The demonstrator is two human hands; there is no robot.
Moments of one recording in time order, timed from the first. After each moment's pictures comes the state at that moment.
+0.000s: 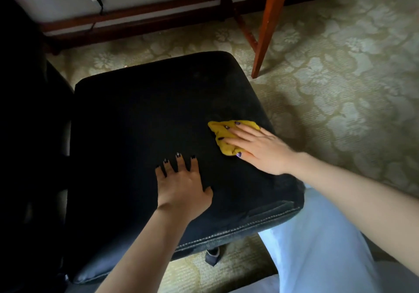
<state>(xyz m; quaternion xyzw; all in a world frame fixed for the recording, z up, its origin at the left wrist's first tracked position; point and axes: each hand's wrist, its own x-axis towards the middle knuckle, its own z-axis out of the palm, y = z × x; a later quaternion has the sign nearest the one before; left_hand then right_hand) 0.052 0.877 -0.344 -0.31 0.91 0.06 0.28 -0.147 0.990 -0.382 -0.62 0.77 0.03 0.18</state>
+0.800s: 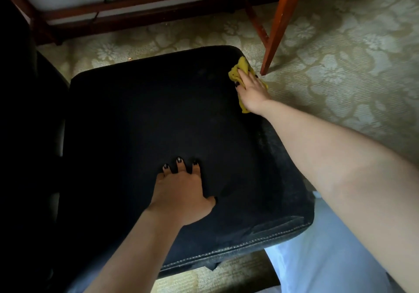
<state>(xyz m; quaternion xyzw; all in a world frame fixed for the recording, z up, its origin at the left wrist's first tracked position) 0.037 0.858 -0.340 -0.28 0.89 0.10 0.35 -0.232 0.865 -0.401 -0.31 0.89 -0.20 0.25</state>
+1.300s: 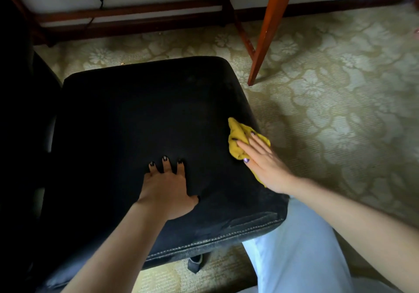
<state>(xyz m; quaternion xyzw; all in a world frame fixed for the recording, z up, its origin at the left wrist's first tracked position) 0.041 0.867 -0.341 -0.29 0.88 0.10 0.35 -0.155 1.025 -0.398 -0.51 0.81 -0.13 0.25</state>
